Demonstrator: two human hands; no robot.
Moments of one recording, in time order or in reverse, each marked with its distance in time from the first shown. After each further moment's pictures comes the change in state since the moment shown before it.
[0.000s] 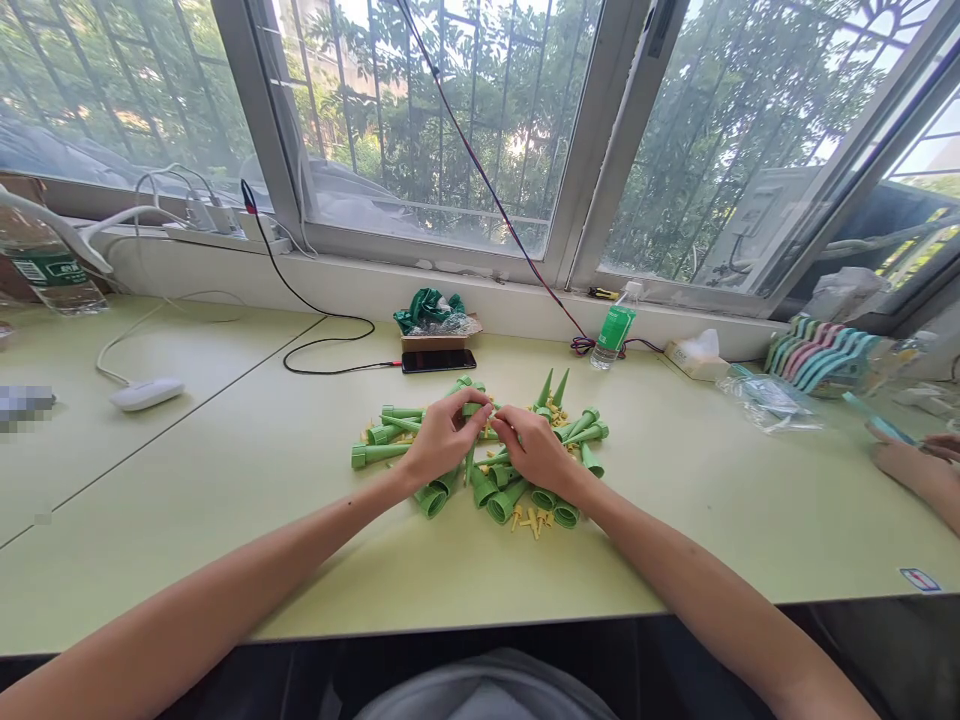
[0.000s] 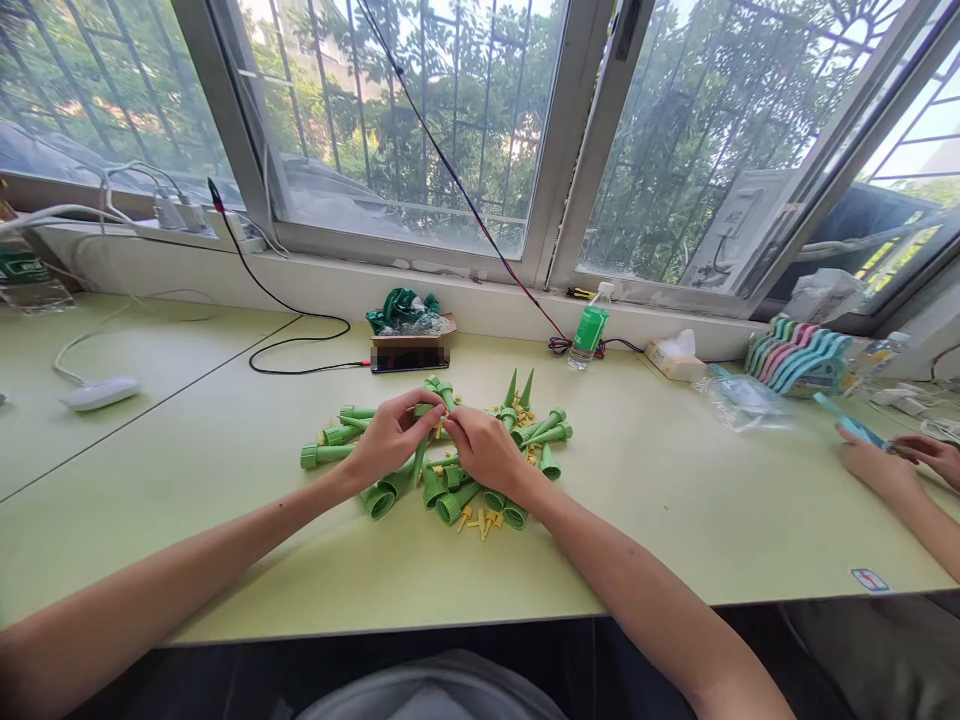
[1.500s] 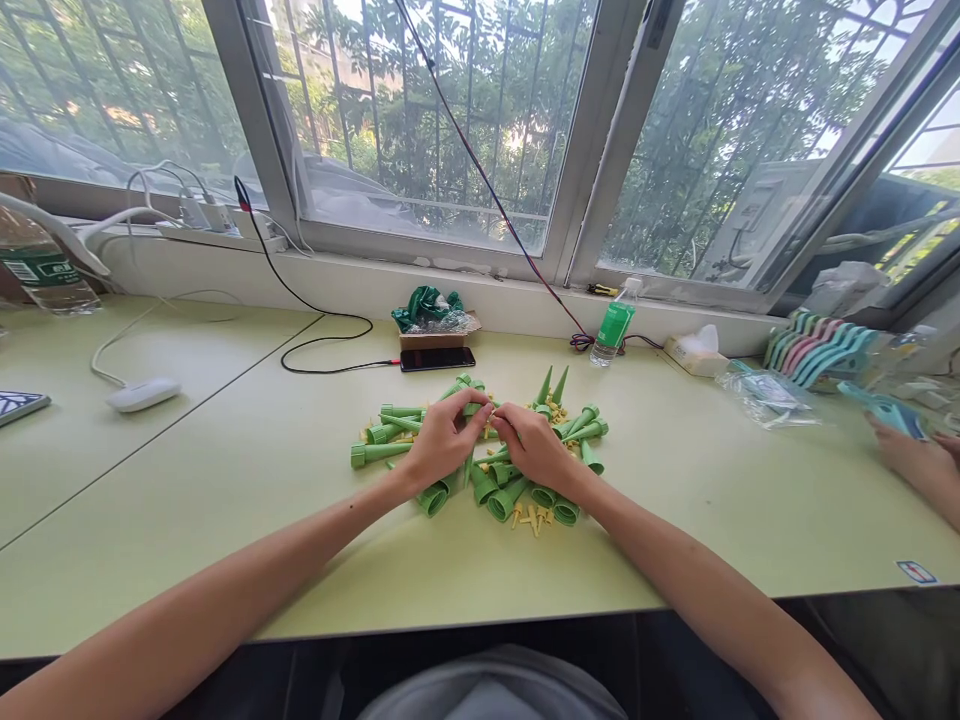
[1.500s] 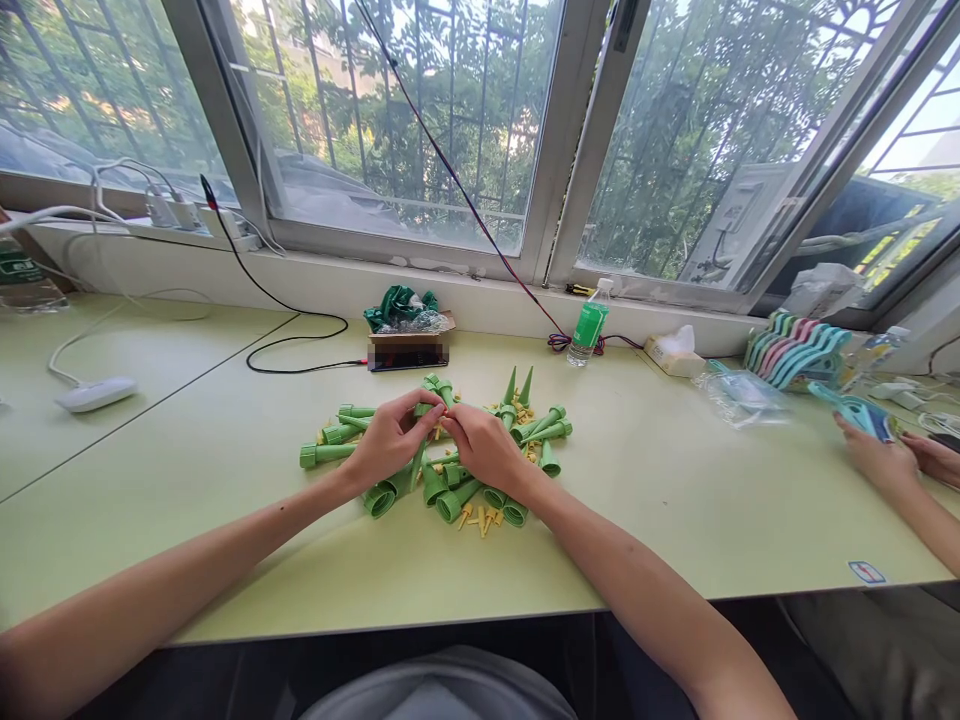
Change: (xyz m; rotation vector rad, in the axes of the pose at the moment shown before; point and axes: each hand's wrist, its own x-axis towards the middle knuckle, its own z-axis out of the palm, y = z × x) left_hand -0.003 0.002 0.002 0.040 0.013 0.013; right_hand -0.001 -0.001 0.000 0.008 -0.010 0.007
